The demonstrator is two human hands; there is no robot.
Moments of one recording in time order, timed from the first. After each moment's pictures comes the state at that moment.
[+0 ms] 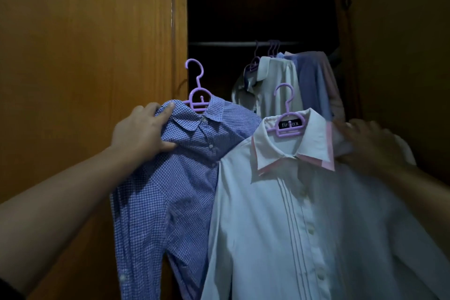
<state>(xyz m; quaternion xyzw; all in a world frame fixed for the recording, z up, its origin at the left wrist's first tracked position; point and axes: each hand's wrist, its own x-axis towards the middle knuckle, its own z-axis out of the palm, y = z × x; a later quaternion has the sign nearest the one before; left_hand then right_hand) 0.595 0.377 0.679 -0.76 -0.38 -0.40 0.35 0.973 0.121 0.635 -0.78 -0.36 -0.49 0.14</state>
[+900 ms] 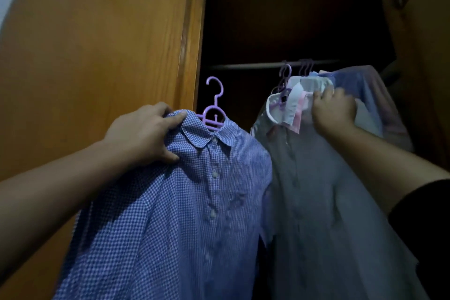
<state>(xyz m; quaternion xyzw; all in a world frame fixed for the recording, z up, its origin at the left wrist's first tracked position) 0.626 0.382 0.725 -0.75 -0.40 -0.34 0.41 0.988 0.292 0.791 -0.76 -0.25 -0.58 0.16</state>
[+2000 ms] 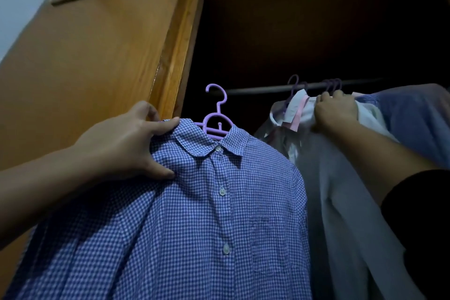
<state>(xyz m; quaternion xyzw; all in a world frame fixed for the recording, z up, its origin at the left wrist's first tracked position) 0.674 0.389 0.803 -0.76 -0.45 -0.35 0.33 1.066 0.395 0.932 -0.72 -0.31 -0.61 0.15</state>
